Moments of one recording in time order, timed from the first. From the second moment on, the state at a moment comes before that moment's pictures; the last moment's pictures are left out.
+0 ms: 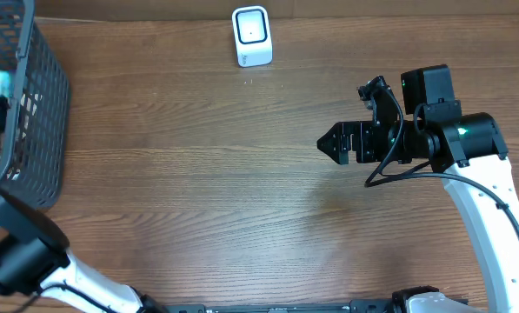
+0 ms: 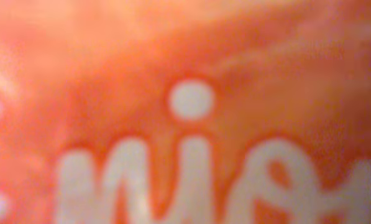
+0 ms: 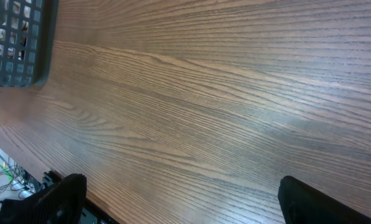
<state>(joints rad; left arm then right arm) 0.72 2.00 1.79 -0.76 0.20 0.33 0.16 1.38 1.36 -1.11 -0.51 0.10</state>
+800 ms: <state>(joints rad) 0.54 1.49 1.79 -0.88 0.23 -0.02 0.16 1.38 1.36 -1.11 -0.51 0.10</state>
